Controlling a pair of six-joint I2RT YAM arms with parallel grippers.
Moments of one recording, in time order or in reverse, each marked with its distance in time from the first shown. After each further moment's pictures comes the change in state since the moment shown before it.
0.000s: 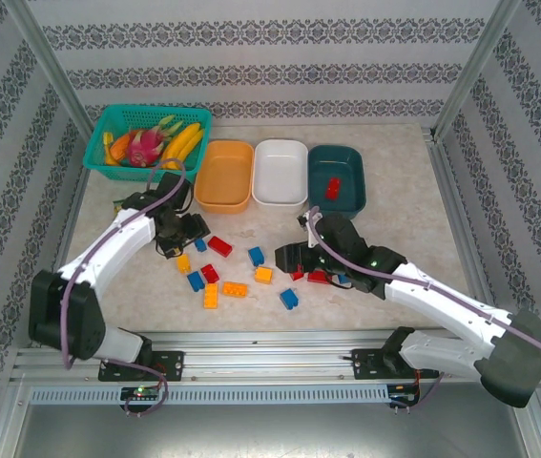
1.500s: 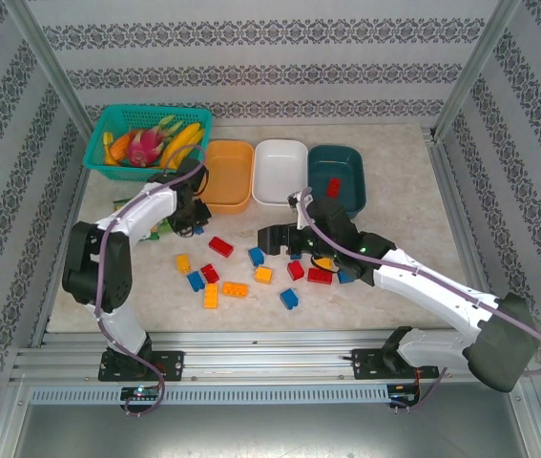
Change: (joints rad) left arm 0.002 0.257 0.234 0.043 -0.109 0.051; right arm -0.013 0.106 0.145 0.067 0.024 0.027
